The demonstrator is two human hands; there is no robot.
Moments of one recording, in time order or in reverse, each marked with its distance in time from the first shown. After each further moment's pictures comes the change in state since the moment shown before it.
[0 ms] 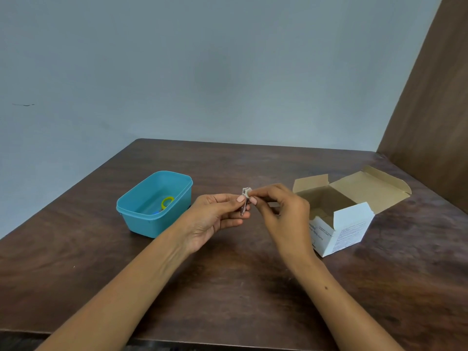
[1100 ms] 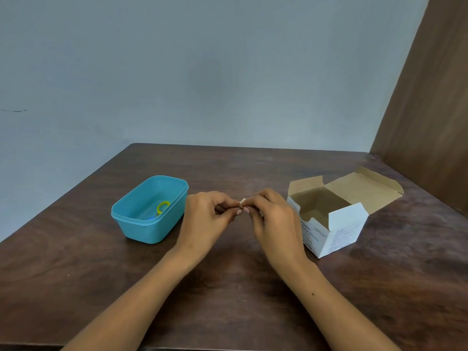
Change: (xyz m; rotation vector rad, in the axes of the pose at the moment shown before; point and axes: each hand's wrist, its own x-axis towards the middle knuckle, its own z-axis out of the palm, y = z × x) left_hand -0.004 -0.010 0.004 0.865 0.331 0.741; right_hand -0.006 0.005 0.007 -0.342 -0.097 -0.154
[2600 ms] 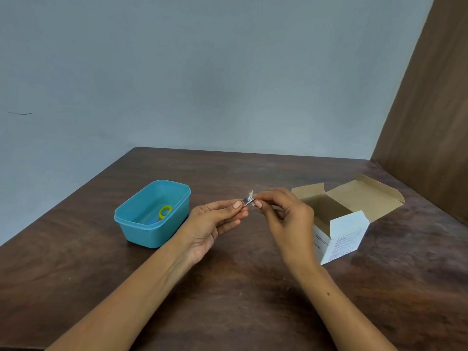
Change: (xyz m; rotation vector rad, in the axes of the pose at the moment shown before) left_hand 0.008 0.005 -0.004 -1.055 -0.135 -0.831; right_hand 0.008 0.002 -0.016 0.397 0.125 0.138
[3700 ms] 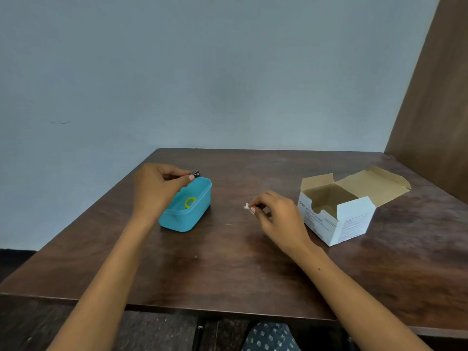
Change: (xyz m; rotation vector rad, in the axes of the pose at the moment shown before) left_hand -0.042 0.075 -0.061 0.891 0.514 0.663; right_hand -0.012 0.005 0.020 -0.240 -0.322 -0.077
